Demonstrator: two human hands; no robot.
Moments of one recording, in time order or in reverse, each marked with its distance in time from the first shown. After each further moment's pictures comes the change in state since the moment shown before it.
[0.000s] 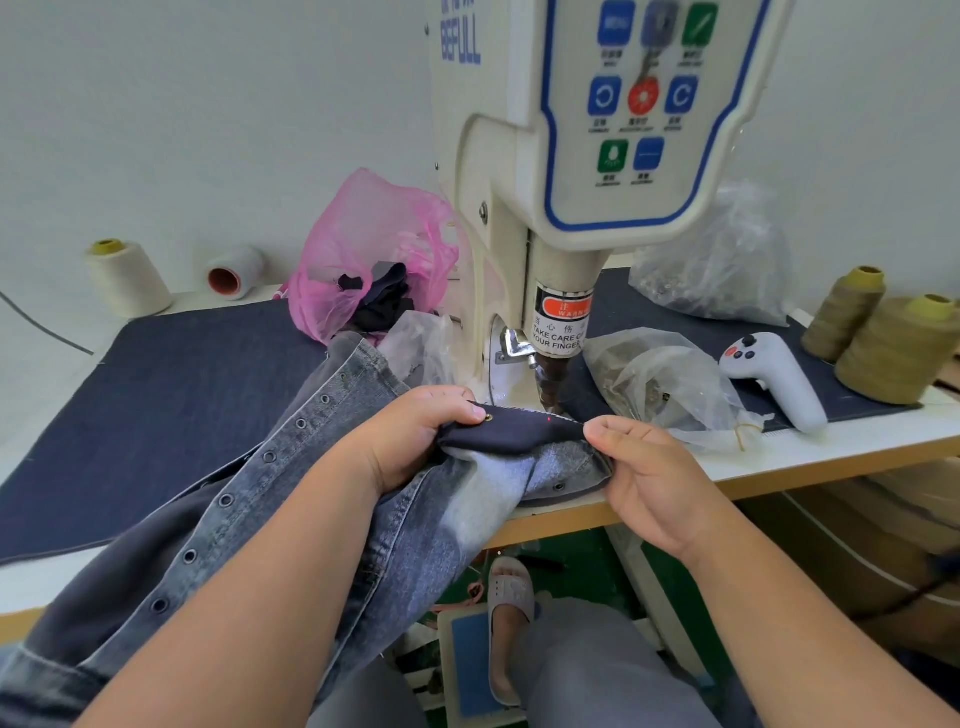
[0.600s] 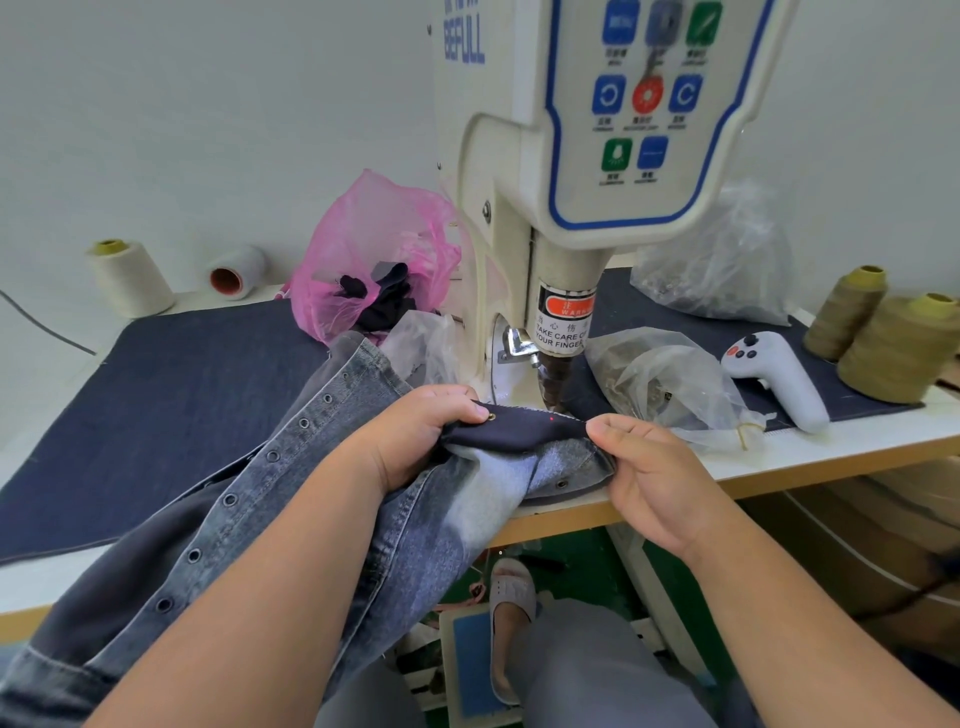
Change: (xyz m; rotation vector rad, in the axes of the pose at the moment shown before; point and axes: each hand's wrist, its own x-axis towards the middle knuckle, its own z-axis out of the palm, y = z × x) left_hand 0.000 0.001 0.002 0.030 0.031 -0.007; right_hand 0.000 0.000 0.001 -0.001 0.017 0.010
